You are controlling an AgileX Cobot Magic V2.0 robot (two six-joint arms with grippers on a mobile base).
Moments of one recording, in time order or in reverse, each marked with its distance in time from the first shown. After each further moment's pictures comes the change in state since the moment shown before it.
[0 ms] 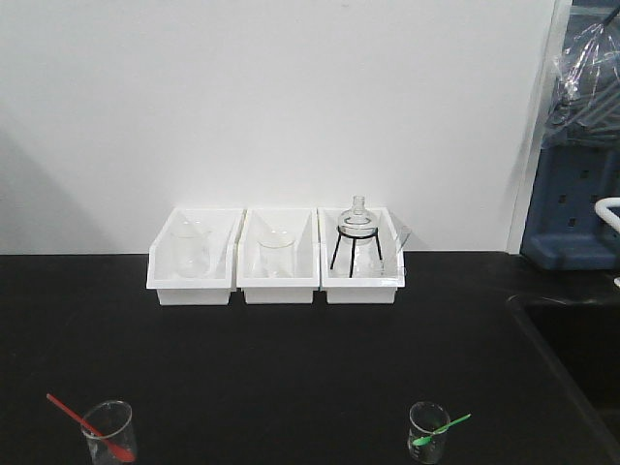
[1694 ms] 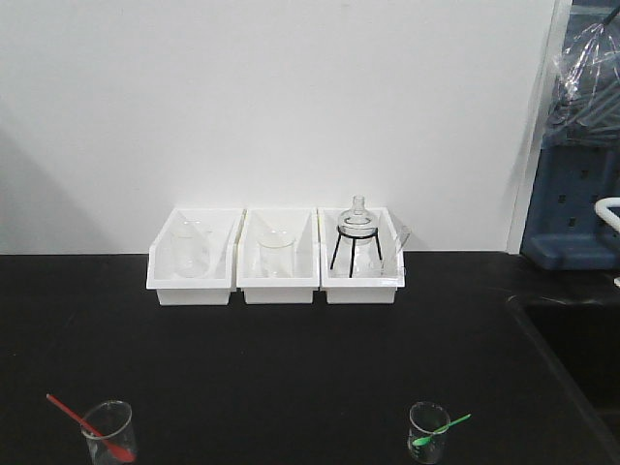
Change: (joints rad) left arm 0.000 0.337 -0.507 0.211 0.666 -0.072; right arm 0.000 0.496 -0.491 -0.030 -0.006 0.027
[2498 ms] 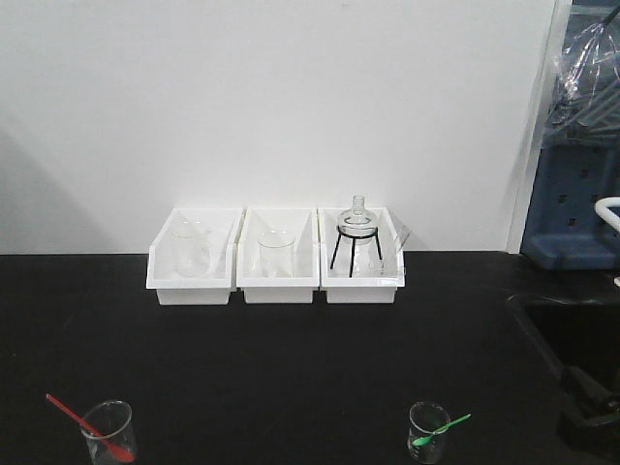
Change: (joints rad) left arm 0.000 0.408 0.270 -0.170 -0.613 -0.077; right arm 0.003 0.560 0.000 -0.005 -0.315 0.131
